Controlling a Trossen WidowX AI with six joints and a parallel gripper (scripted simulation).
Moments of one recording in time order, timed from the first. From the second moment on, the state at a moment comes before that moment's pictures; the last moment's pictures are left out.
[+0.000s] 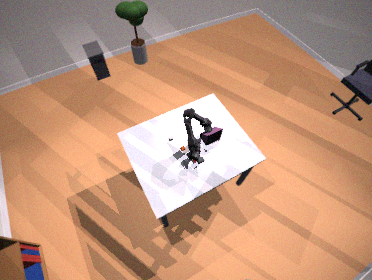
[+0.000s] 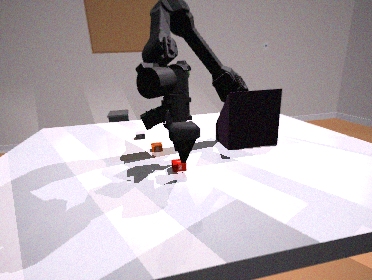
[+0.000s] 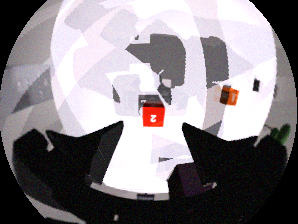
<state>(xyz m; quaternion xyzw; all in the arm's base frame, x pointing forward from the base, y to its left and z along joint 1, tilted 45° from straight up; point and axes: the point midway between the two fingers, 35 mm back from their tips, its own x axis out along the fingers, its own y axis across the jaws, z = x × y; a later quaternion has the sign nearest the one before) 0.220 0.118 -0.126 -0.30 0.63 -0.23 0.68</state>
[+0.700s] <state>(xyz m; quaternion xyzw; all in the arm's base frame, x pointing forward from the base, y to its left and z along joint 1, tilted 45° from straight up) 0.220 0.102 -0.142 -0.30 0.63 -0.23 0.68</state>
